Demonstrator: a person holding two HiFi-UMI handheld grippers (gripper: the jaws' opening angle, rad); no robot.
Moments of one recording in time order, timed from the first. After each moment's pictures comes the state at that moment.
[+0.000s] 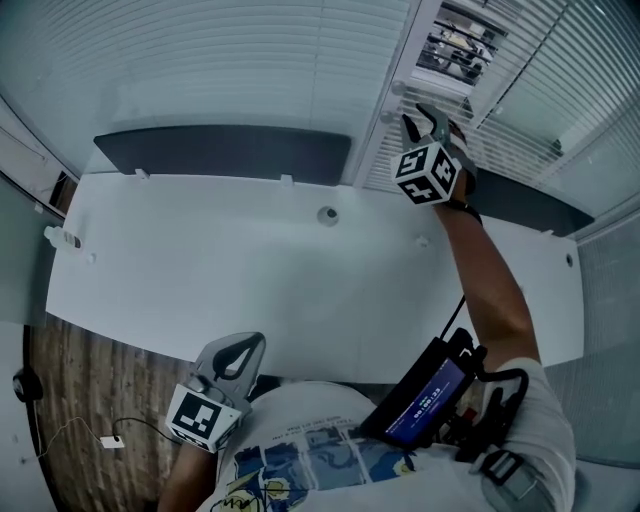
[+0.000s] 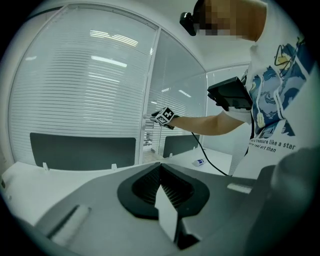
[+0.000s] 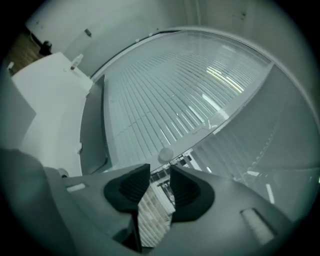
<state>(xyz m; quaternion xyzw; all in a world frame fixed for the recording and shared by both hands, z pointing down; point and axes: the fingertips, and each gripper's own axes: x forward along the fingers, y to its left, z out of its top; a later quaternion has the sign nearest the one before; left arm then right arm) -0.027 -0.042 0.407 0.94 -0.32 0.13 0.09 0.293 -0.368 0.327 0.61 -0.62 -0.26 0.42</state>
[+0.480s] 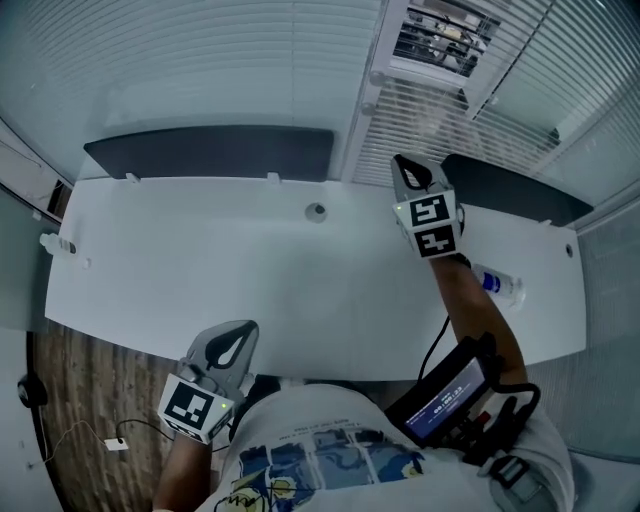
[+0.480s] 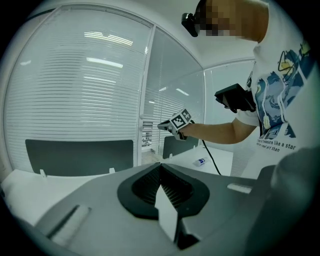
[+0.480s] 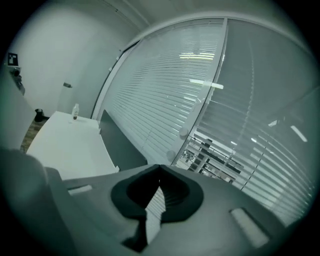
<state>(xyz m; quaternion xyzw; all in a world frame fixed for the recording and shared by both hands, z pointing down) -0.004 -0.057 0.404 0.94 -0.31 0.14 0.07 0.283 -0.274 0.374 0.60 -0.75 -0.07 0.28</state>
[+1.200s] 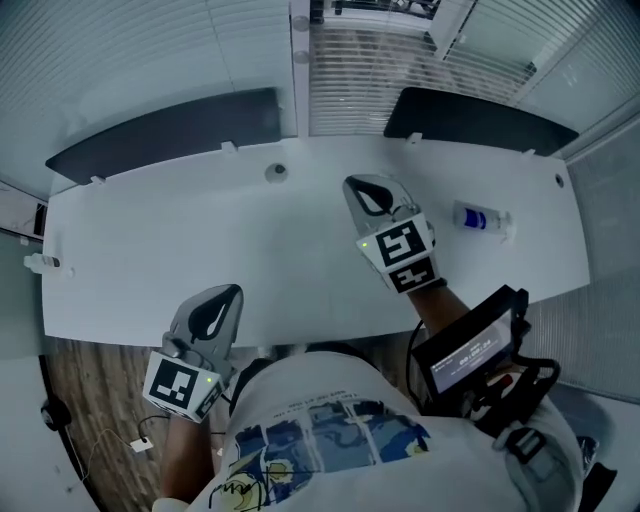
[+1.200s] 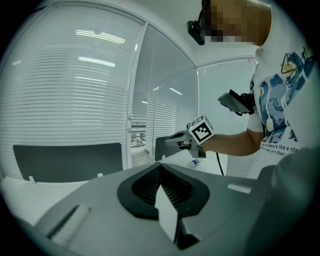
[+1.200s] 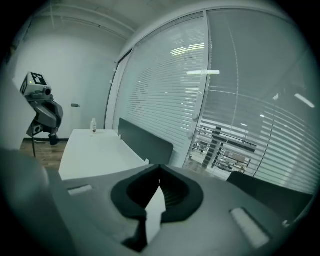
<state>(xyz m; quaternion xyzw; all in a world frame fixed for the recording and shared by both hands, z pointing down) 0.052 -0.051 0.390 0.95 -0.28 0.14 0.05 0.259 -0.143 0.421 0.56 -0.79 0.02 0.24</state>
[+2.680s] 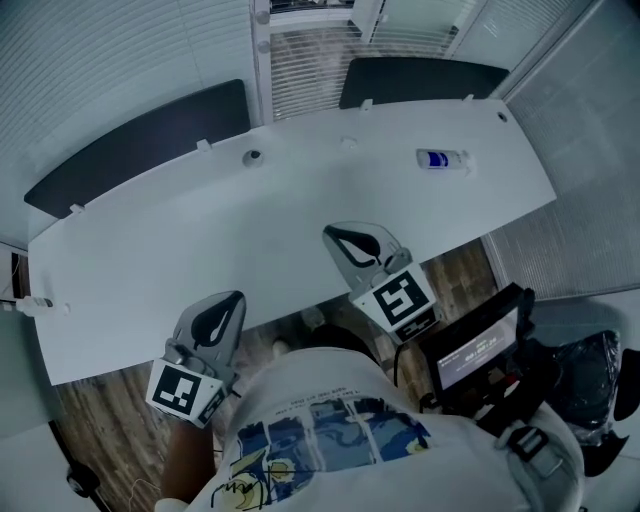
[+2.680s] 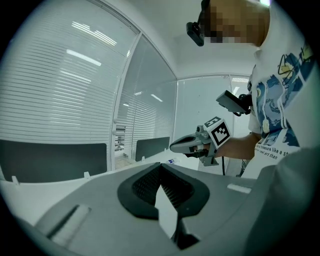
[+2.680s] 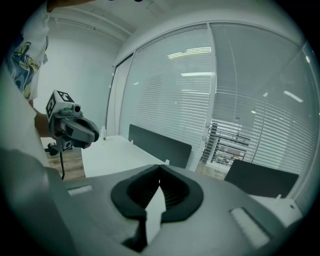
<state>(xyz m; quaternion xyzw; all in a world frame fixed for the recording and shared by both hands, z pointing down) -0.032 0.013 0.383 0.98 -0.14 0.10 0.05 0.119 0.014 0.395 0.59 -0.78 0.05 0.21</state>
